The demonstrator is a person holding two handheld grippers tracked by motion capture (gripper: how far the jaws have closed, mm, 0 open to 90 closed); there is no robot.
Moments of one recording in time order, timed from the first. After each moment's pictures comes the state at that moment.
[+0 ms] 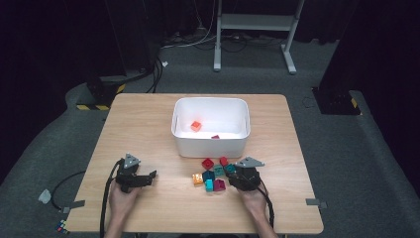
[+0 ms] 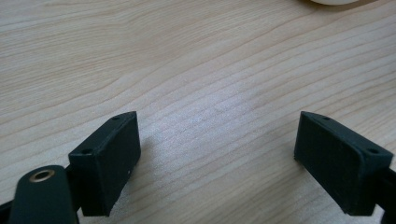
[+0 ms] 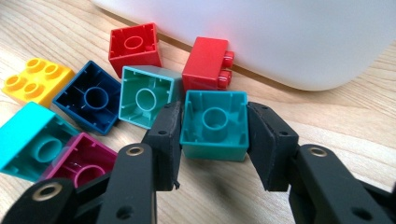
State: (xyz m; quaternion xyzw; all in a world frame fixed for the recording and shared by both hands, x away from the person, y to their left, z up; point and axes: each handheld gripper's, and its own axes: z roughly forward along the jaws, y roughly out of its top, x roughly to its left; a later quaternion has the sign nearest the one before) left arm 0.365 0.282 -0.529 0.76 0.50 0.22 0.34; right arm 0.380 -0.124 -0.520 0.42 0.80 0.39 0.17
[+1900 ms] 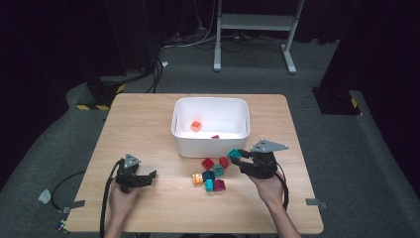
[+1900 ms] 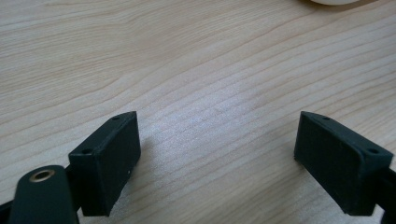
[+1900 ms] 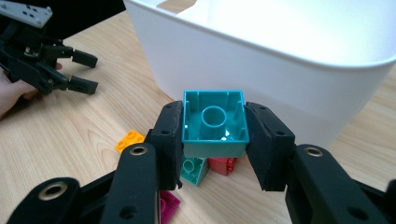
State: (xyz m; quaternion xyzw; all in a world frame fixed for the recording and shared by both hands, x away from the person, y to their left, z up) left arm 0.365 0.282 -0.529 0.76 0.50 0.22 0.34; right arm 0.379 -0.154 -0.419 0.35 0.80 0.47 0.13
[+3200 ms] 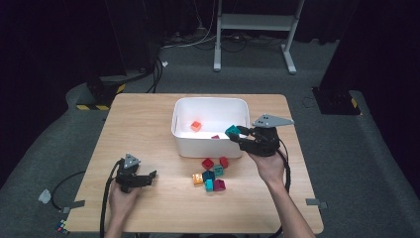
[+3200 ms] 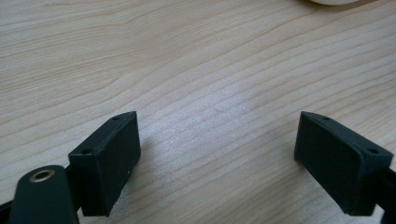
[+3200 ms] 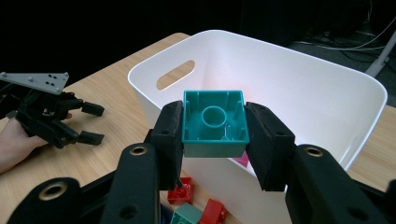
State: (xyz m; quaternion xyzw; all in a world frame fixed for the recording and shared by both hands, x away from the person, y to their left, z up) left arm 0.365 0.282 -0.529 0.76 0.50 0.22 0.34; right arm 0.407 -0.145 -0.352 0.33 0.78 0.50 0.15
